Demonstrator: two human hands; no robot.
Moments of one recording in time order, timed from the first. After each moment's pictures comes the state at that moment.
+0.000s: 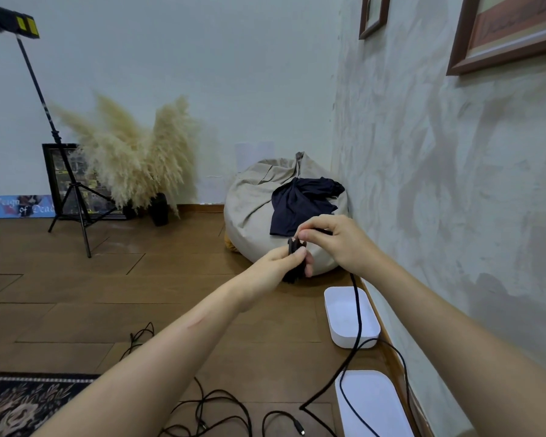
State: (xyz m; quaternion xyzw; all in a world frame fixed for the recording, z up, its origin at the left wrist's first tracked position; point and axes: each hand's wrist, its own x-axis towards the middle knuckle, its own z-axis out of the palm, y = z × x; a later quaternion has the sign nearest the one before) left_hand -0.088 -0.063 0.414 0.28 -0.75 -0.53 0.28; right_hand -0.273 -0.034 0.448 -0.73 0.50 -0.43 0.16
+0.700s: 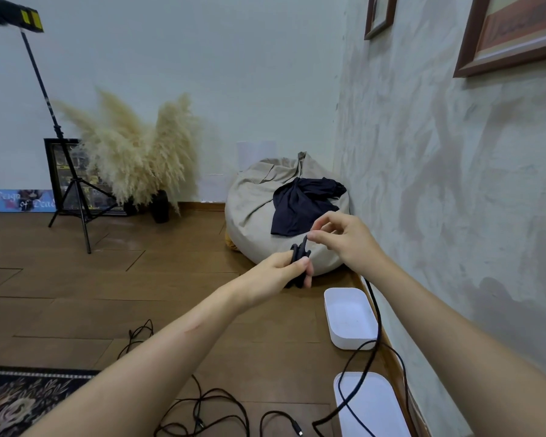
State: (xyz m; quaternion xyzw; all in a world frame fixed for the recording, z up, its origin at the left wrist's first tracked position) left_hand -0.079 -0.055 0.417 0.28 -0.81 -0.46 0.25; right_hand -0.279 -0.042 0.441 -0.66 0.54 -0.49 0.19
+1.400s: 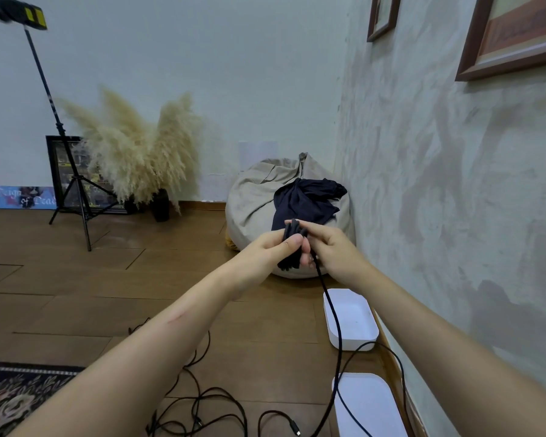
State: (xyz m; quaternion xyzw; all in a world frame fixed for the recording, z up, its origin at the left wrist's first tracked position) left_hand -0.067 -0.047 0.447 0.20 -0.77 -0.50 0.33; right_hand -0.250 -0.032 0.433 -0.65 0.48 -0.48 0.34
